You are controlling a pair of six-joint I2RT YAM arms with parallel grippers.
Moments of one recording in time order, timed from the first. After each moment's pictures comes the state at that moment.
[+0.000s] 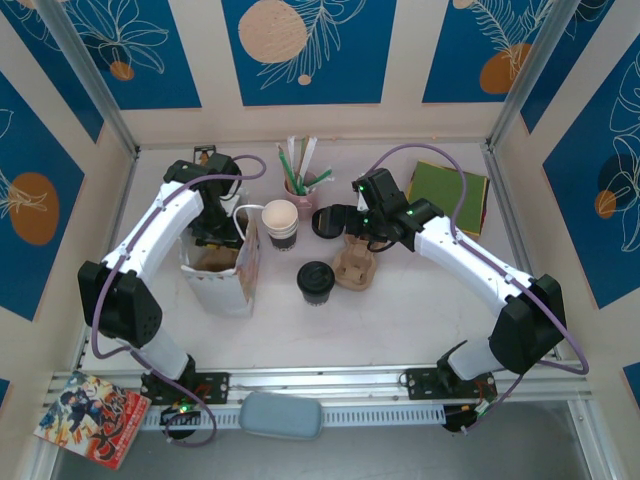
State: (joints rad) left arm -0.33 1.63 1.56 -1.44 0.00 -0.21; right arm 0.59 1.44 1.22 -0.65 -0.12 0.61
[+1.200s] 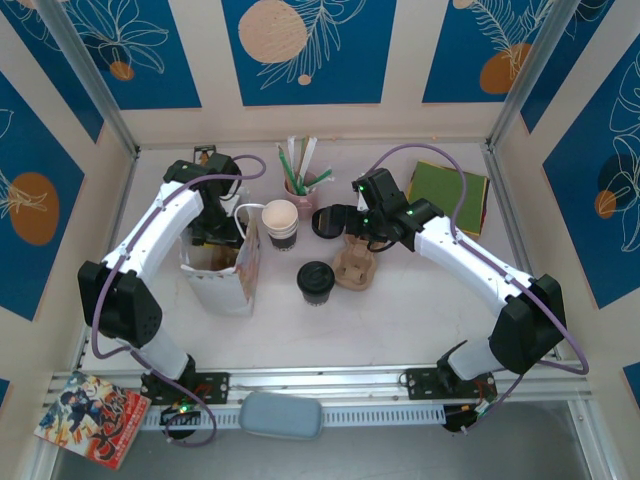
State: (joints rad) left arm -0.33 1.63 1.56 -1.44 0.00 -0.20; right arm 0.59 1.44 1.22 -0.65 -0.12 0.61
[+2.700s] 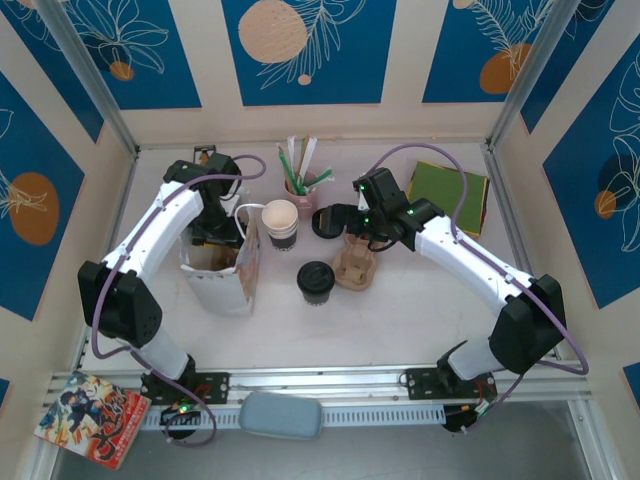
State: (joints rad) left arm -0.33 1.63 1.56 -1.44 0.00 -0.20; right arm 0.59 1.44 1.22 -0.65 -0.12 0.61
